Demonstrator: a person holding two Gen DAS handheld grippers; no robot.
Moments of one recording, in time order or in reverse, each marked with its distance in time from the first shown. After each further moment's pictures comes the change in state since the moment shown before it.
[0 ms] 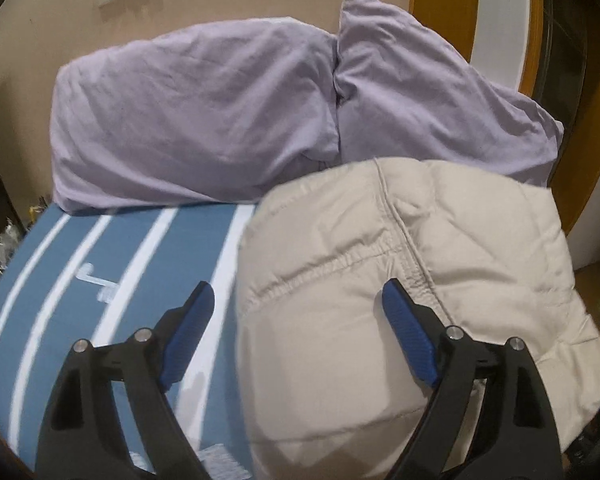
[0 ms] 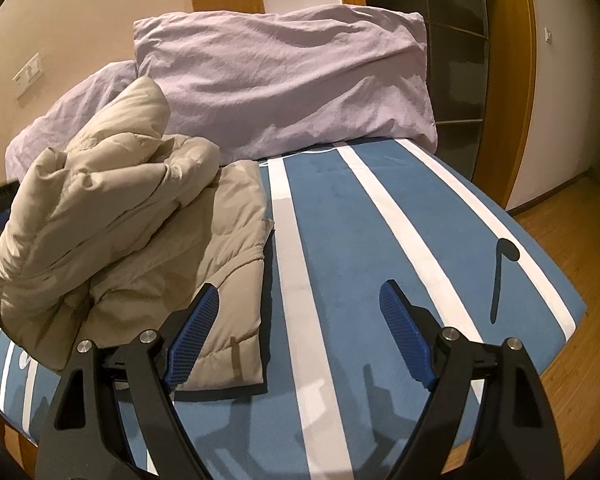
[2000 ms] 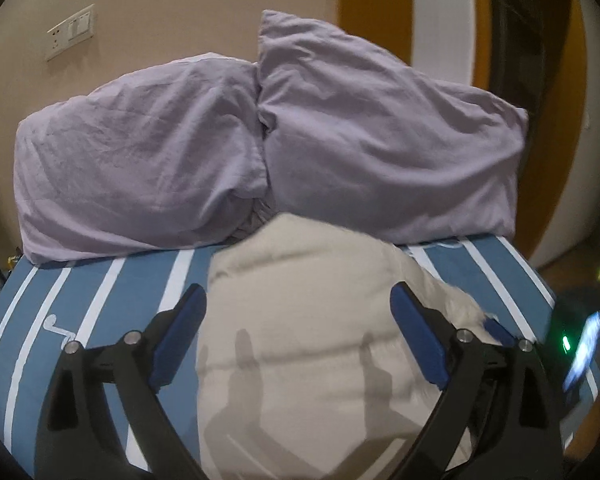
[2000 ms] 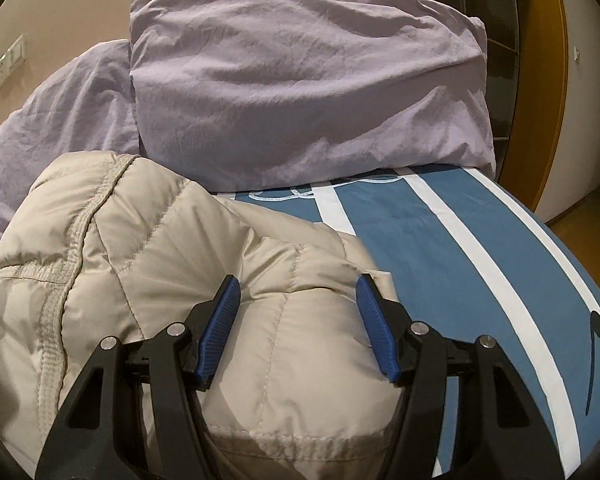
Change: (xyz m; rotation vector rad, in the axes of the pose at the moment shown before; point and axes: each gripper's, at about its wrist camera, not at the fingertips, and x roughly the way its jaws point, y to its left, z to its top) left arm 0.006 -0.075 0.029 0.112 -0.084 -0.041; right arm 0.127 0.072 0.061 -0.044 -0.019 0.006
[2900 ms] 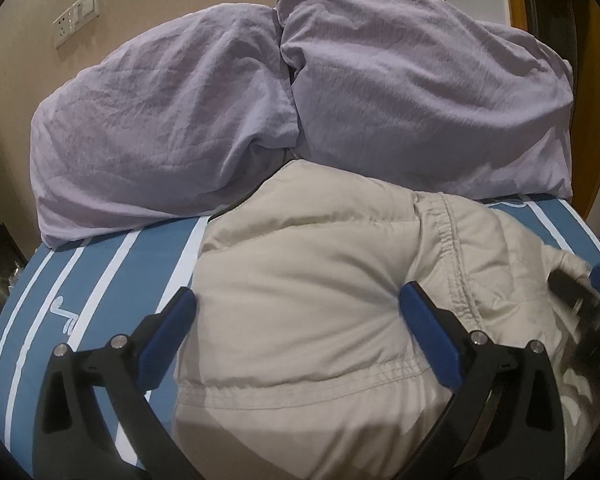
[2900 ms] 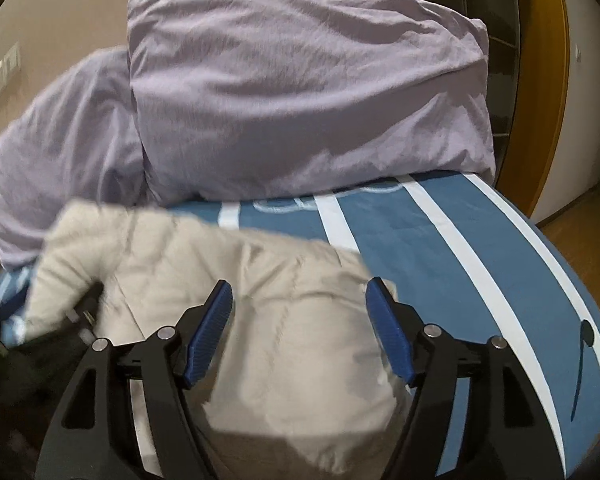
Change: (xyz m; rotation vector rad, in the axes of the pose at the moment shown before) left arm 0.068 0.001 -0.038 0.039 0.070 0.159; right arm -0.013 0.000 0.029 0.024 0.022 0.018
